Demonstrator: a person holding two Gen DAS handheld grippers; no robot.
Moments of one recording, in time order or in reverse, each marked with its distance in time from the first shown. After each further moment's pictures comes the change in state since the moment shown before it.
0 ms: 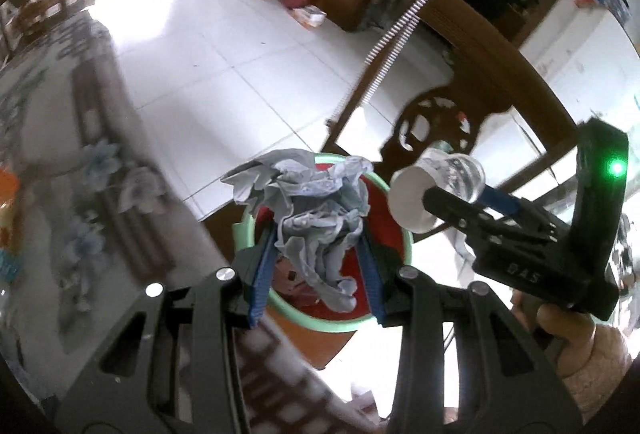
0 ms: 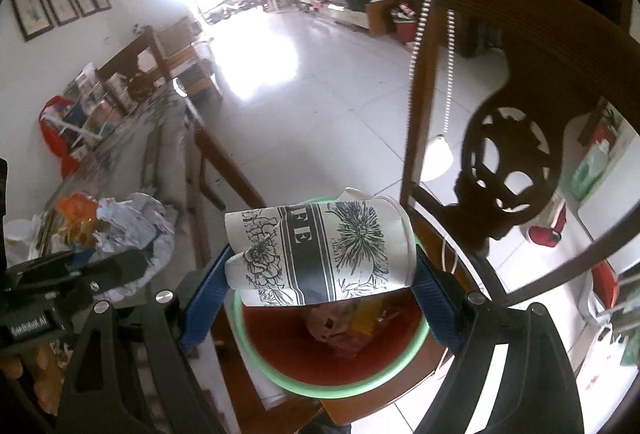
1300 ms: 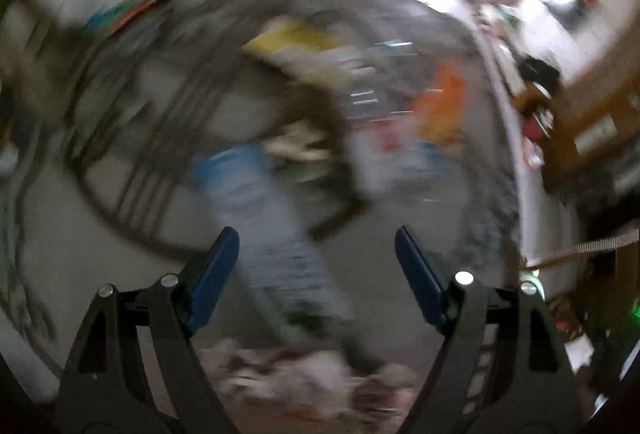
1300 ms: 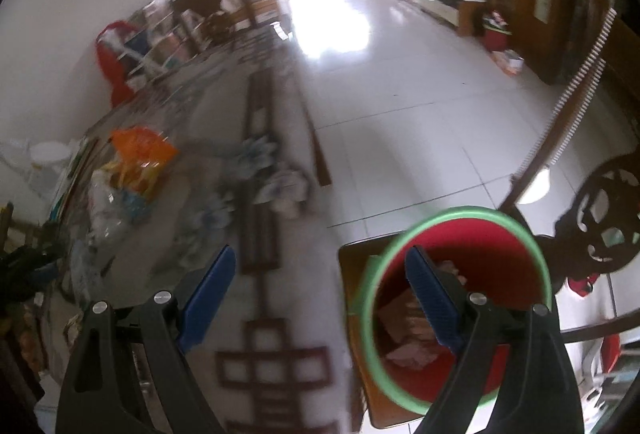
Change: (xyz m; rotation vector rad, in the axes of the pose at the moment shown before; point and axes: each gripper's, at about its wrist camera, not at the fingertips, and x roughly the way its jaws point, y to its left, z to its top) left arm -0.172 0.279 -0.176 -0.918 -0.159 0.507; right arm 0.050 0.167 -0.008 -0.266 0.112 0.156
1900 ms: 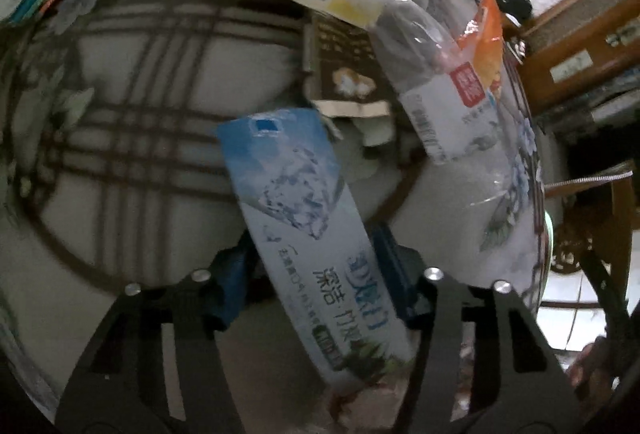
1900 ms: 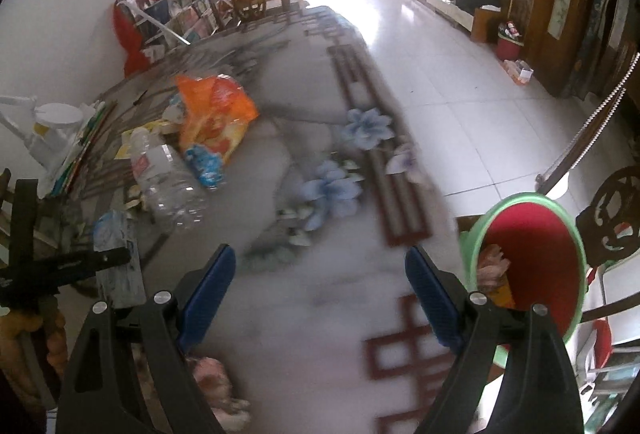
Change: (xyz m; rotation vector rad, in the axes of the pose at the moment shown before) left arm 0.057 0.047 0.026 0.227 0.215 -0.132; right arm 0.019 0.144 -0.028 -0.058 0.033 -0.046
